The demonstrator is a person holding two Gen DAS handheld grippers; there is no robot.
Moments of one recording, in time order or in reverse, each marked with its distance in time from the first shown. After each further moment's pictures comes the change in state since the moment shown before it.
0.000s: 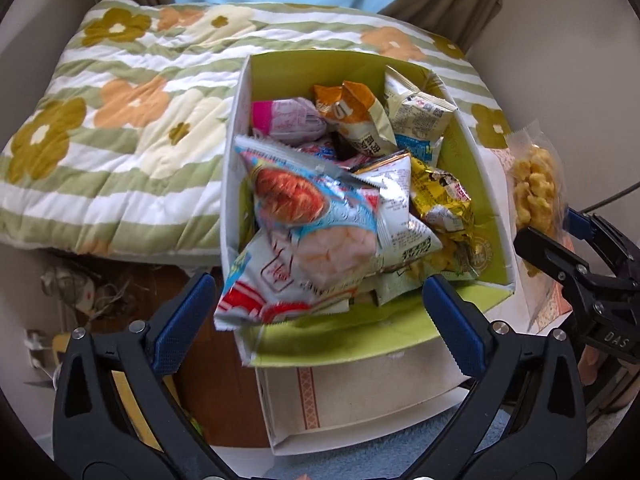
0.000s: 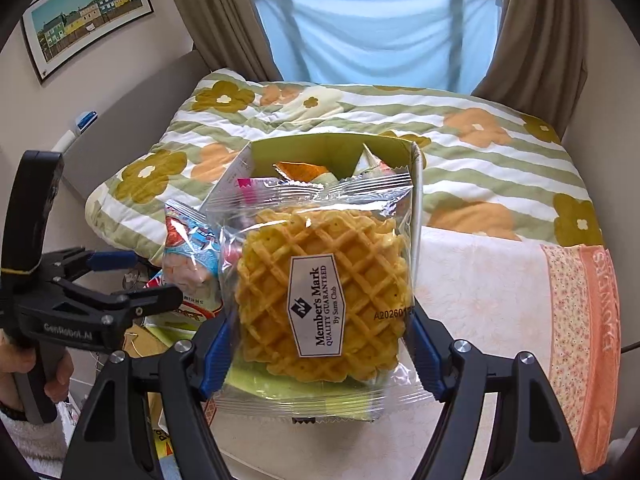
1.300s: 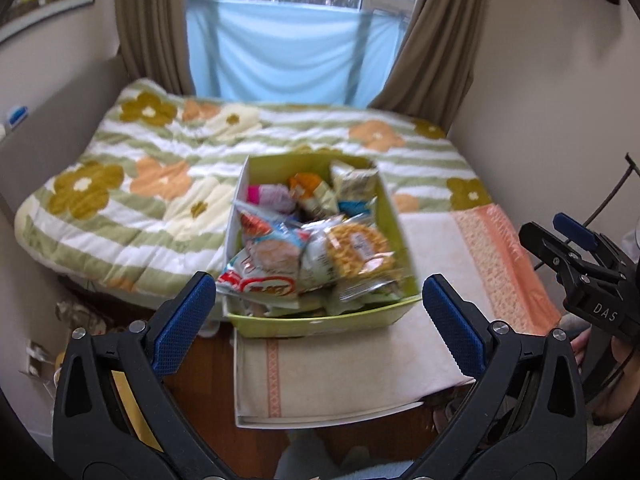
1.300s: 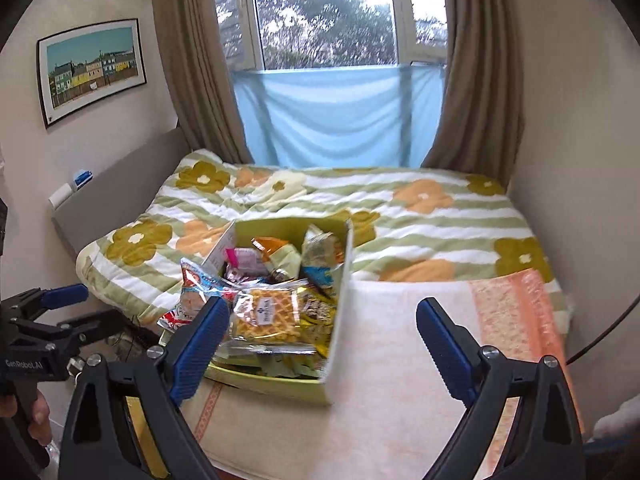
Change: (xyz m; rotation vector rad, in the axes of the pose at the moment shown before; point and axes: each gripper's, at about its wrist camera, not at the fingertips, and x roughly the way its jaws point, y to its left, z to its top) left arm -0.153 -0.087 -0.087 0.032 -0.399 0.052; right arm -0.149 -0.017 -0.047 0.035 -0.324 -0.139
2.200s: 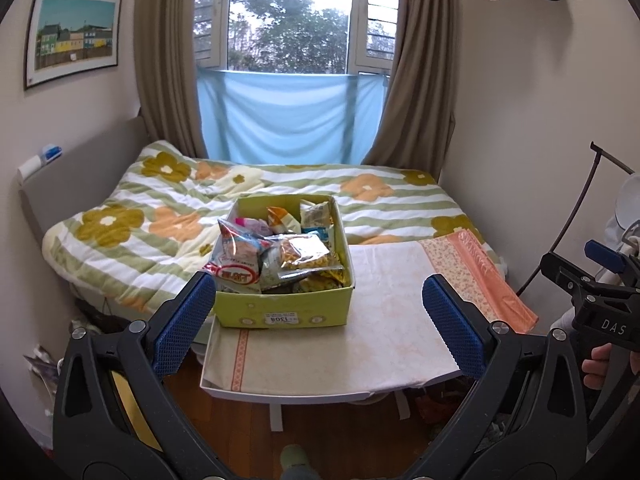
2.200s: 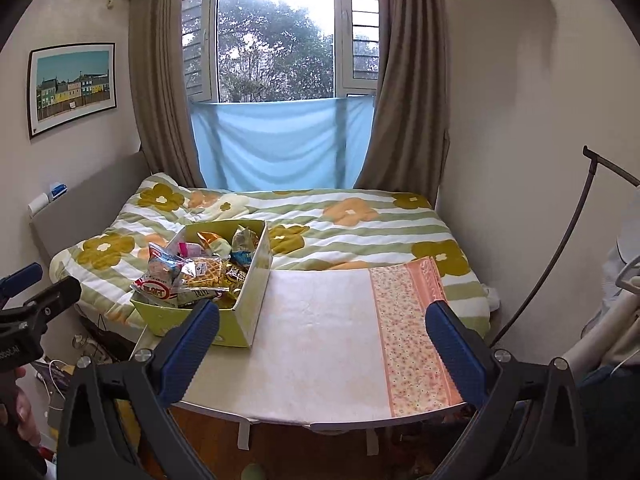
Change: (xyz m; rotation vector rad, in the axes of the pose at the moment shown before) left arm -0.111 -0.109 -0.094 0.036 -0.241 0.068; right arm -0.150 -0.061 -0.073 0.023 -0.098 -0.176
